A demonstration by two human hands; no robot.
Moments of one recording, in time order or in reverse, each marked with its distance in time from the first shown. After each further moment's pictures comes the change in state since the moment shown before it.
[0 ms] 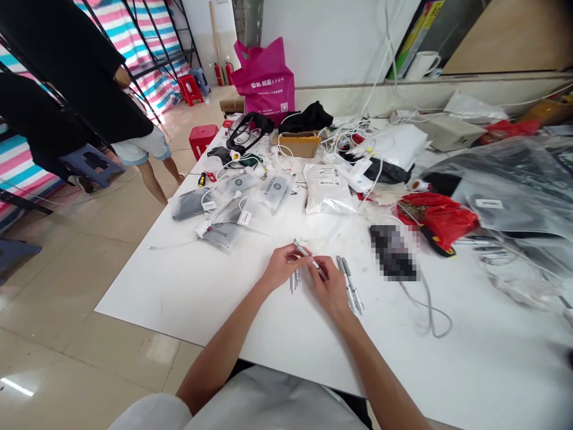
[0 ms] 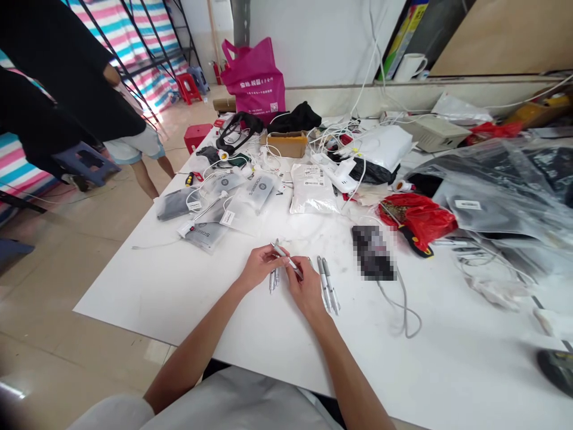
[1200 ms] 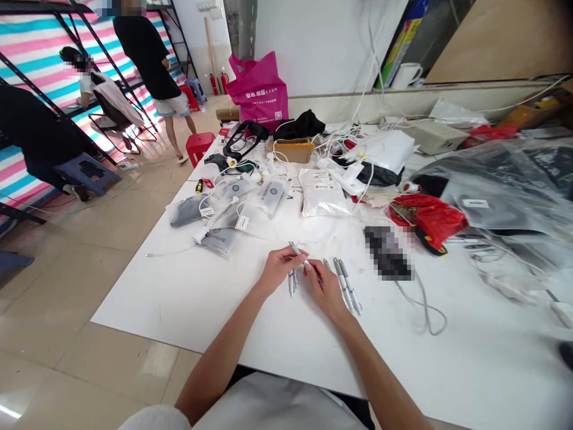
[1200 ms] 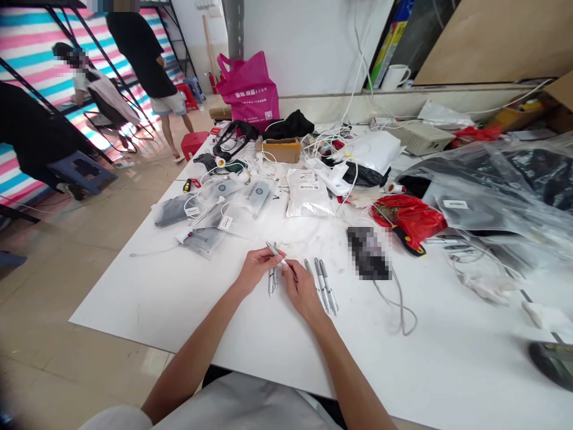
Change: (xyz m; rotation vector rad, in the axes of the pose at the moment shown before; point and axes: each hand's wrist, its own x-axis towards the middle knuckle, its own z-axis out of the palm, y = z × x) left_hand -0.001 0.005 0.001 -0.145 0.013 -0.040; right_hand 0.001 0.001 0.000 0.002 -0.082 -0.079
